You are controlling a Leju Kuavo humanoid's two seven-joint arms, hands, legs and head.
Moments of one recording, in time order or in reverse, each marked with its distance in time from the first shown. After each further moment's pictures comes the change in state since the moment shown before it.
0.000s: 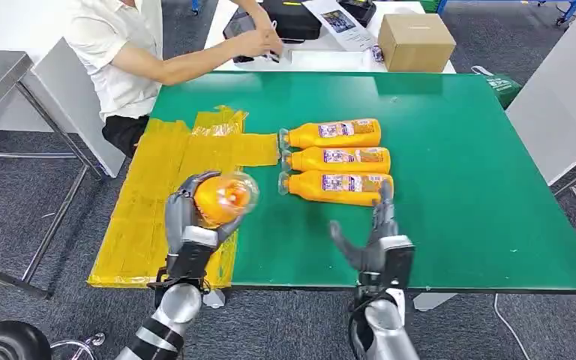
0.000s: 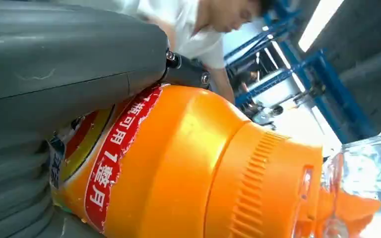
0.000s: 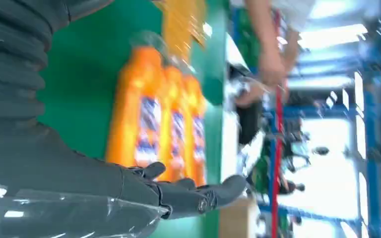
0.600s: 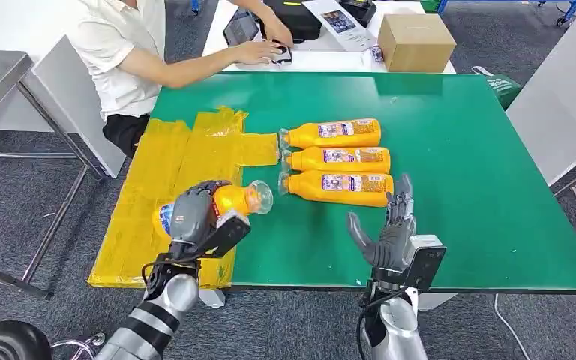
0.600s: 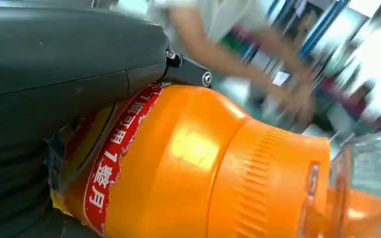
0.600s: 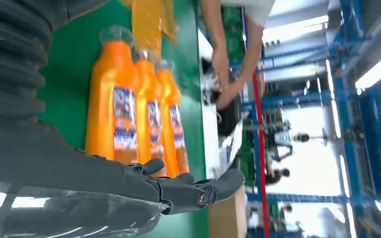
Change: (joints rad) left arm -0.121 0.040 0.034 0.202 -0.247 -0.208 0.294; right arm 0.023 0.044 -0.090 -0.086 -0.004 0.111 0.022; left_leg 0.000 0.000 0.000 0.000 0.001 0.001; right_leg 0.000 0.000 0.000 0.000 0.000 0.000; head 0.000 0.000
